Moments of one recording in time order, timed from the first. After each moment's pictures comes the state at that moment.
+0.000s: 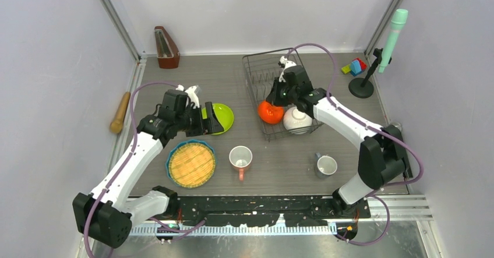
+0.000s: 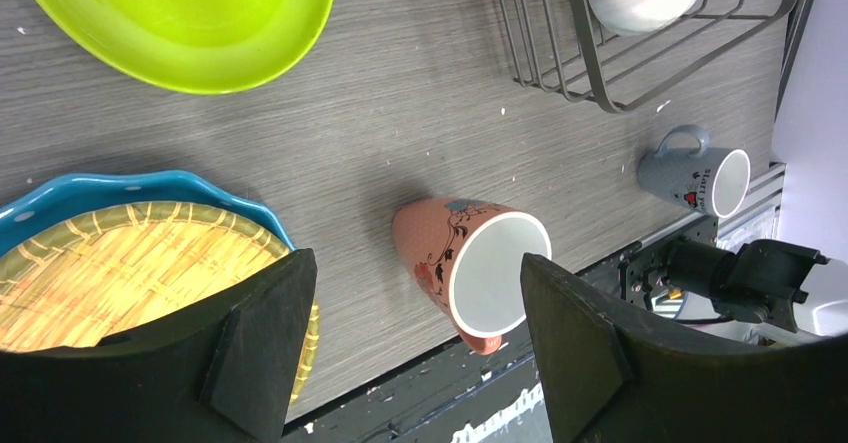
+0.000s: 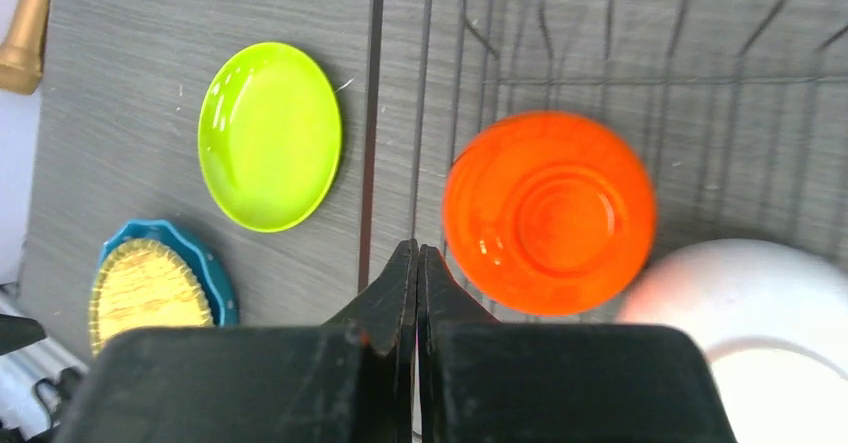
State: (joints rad) left arm -0.36 1.07 0.97 -0.69 0.31 -0.49; right arm 0.50 1.55 1.19 -0.26 -0.07 0.43
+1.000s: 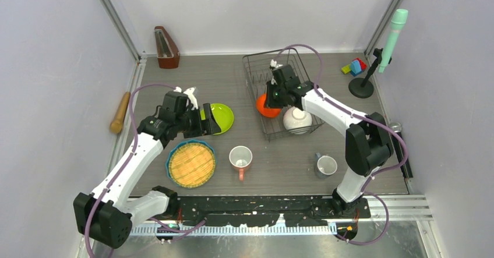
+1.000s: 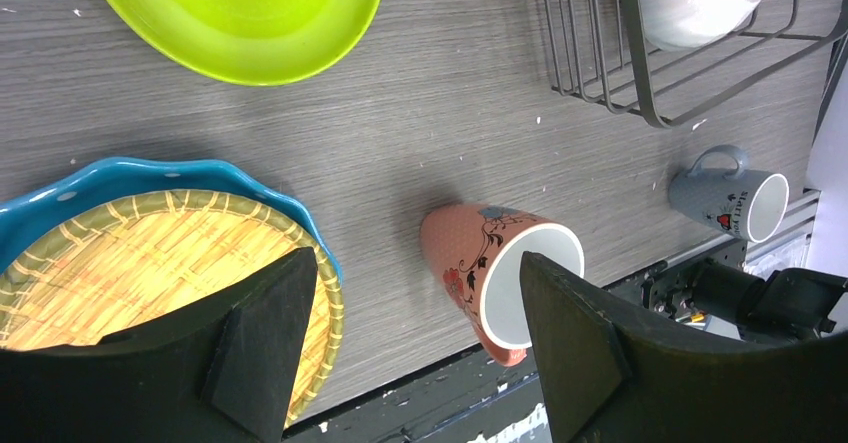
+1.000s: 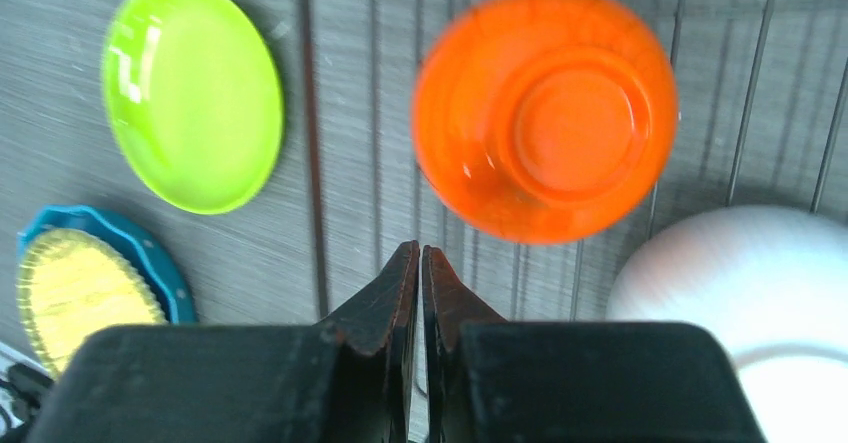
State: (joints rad) left arm -0.35 1.06 0.94 -0.70 0.25 -0.49; right arm 0.54 1.73 1.31 -0.44 -0.06 0.45
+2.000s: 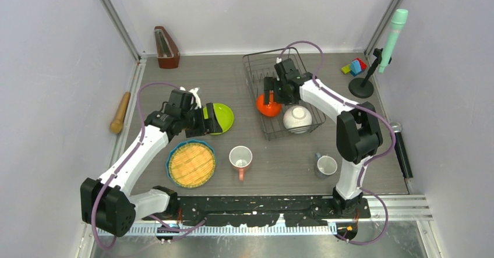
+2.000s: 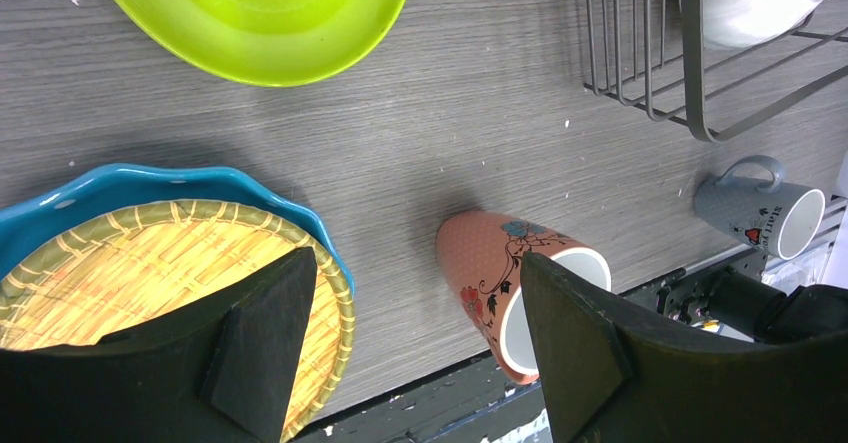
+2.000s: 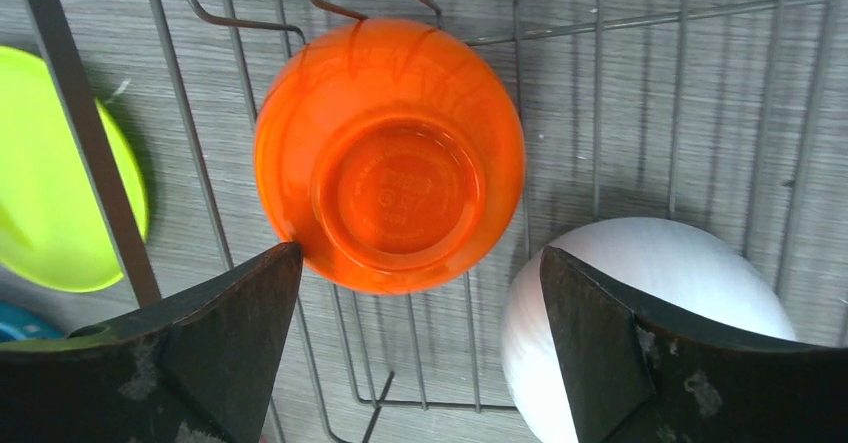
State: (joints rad) left arm -0.35 1.16 0.95 -0.68 0.24 -0.49; right arm 0.47 1.86 1.47 -0.59 0.09 0.40
